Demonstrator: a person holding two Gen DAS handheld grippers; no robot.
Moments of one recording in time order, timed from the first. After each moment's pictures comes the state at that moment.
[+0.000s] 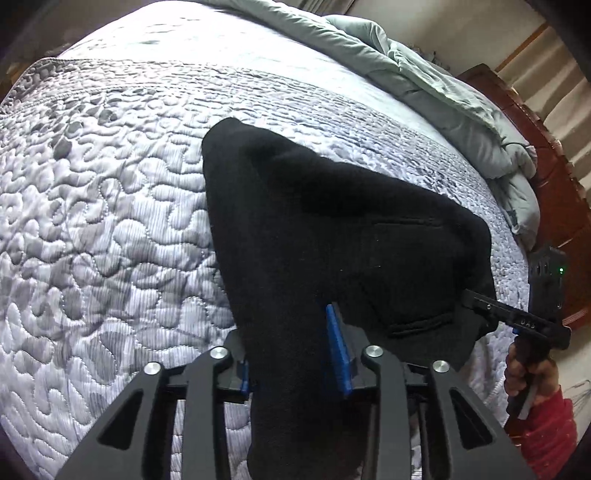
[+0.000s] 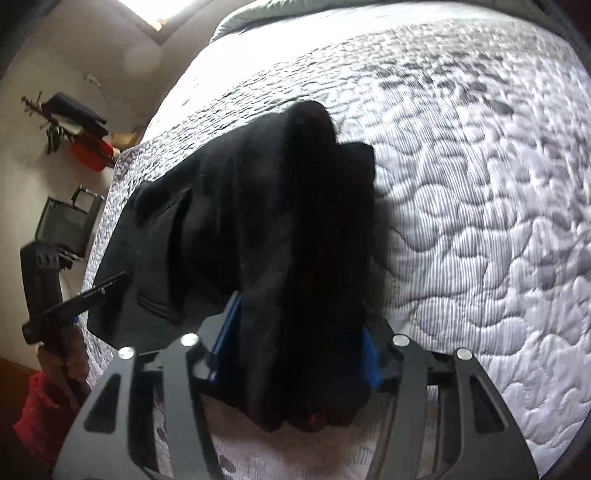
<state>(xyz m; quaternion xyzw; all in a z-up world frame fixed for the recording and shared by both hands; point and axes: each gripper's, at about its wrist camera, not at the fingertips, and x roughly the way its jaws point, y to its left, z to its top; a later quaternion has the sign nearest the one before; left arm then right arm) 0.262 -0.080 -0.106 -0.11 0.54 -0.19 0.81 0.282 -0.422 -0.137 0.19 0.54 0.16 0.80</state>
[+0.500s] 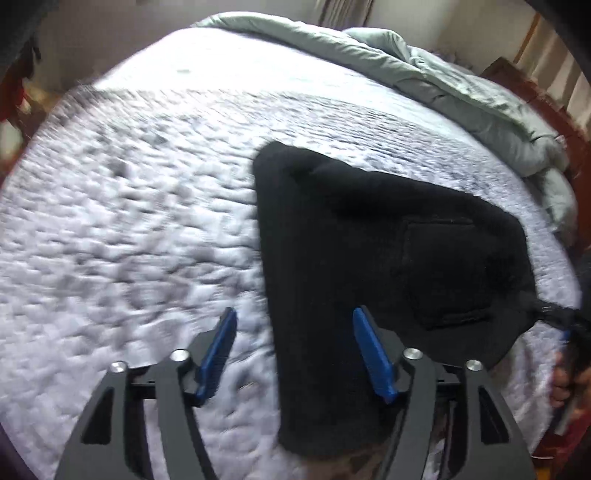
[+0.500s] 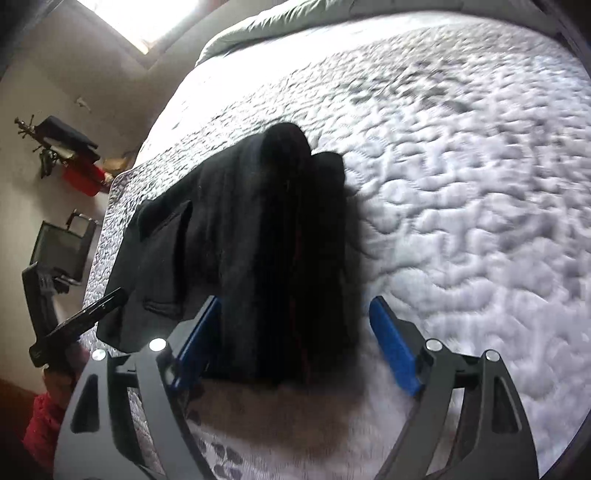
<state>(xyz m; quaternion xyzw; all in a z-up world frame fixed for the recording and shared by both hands) 0.230 -0.075 -0.084 -0.04 0.52 -0.08 0.85 0.239 -0.433 -0.112 0.20 0.51 0.11 0.83</state>
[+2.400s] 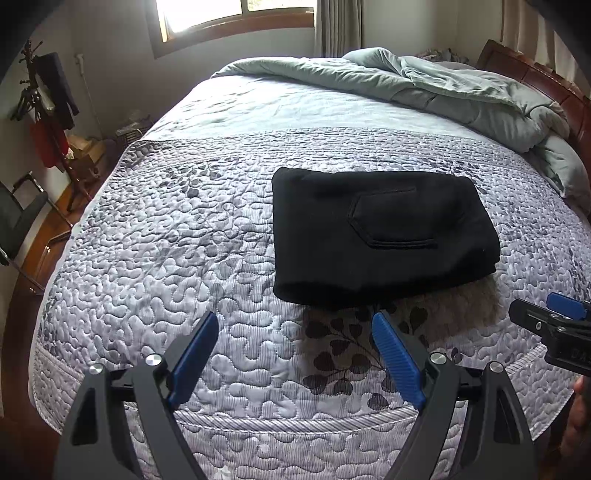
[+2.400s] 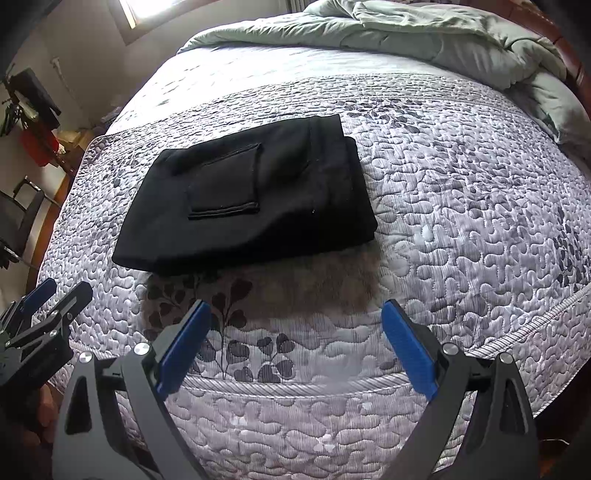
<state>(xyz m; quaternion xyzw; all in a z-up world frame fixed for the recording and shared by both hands) 0.106 -0.109 -0.002 0.04 0.47 -0.03 0.88 0.131 -0.329 -0.037 0.08 0.52 -0.01 0.85</state>
